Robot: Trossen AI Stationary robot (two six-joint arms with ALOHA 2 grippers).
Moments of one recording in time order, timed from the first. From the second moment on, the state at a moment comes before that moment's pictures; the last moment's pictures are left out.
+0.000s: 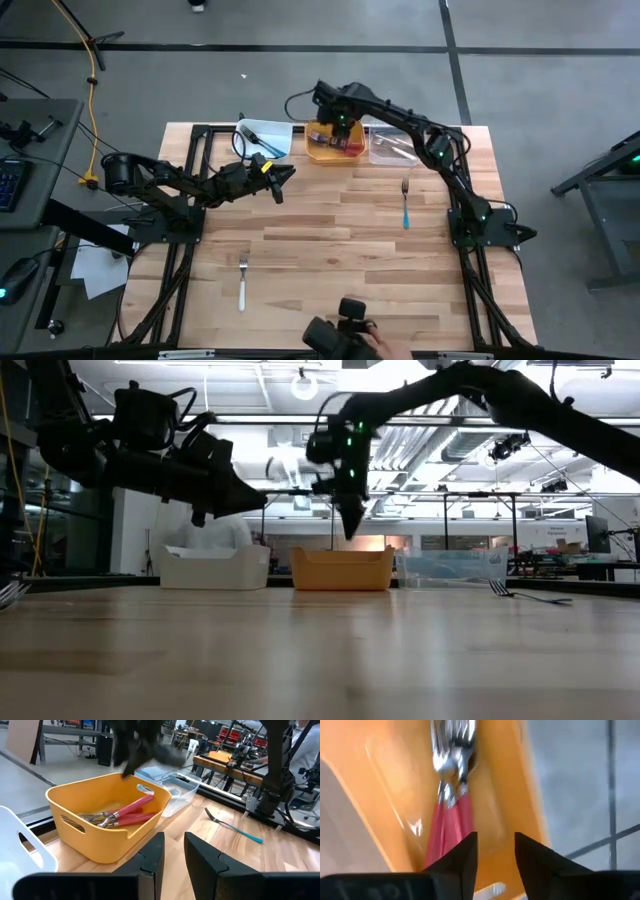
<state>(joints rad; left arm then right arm) 0.31 1.48 0.27 1.11 -0.17 -0.27 -0.57 2.38 2.35 -1.28 0.21 -0.36</state>
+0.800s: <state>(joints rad) 0.31 1.48 0.27 1.10 -0.17 -0.26 -0.36 1.57 1.04 -0.26 0.19 0.25</state>
